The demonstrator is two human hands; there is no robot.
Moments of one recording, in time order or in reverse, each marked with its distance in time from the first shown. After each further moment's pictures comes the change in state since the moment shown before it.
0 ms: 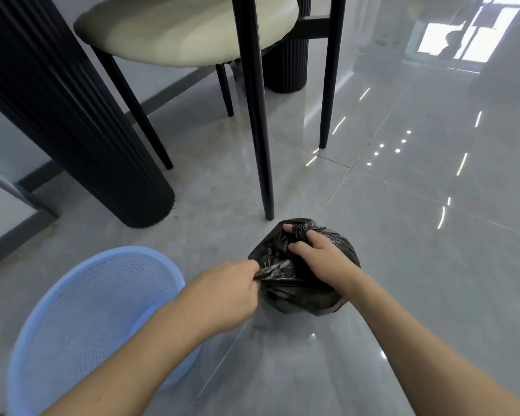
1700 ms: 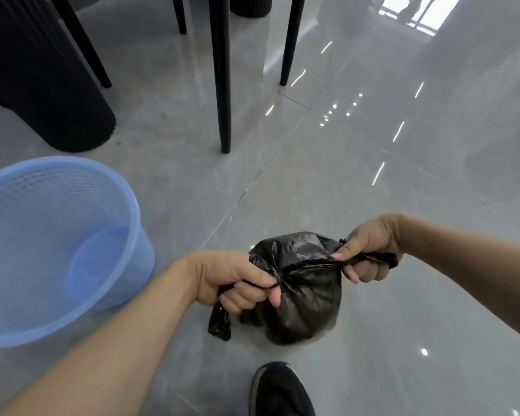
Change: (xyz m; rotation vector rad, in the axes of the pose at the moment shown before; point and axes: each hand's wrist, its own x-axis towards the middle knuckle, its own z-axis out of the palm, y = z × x) left_hand -0.012 0.022 0.107 -1.333 -1.289 0.109; right_hand -0.088 0.052 -0.121 -0.015 -1.173 0.962
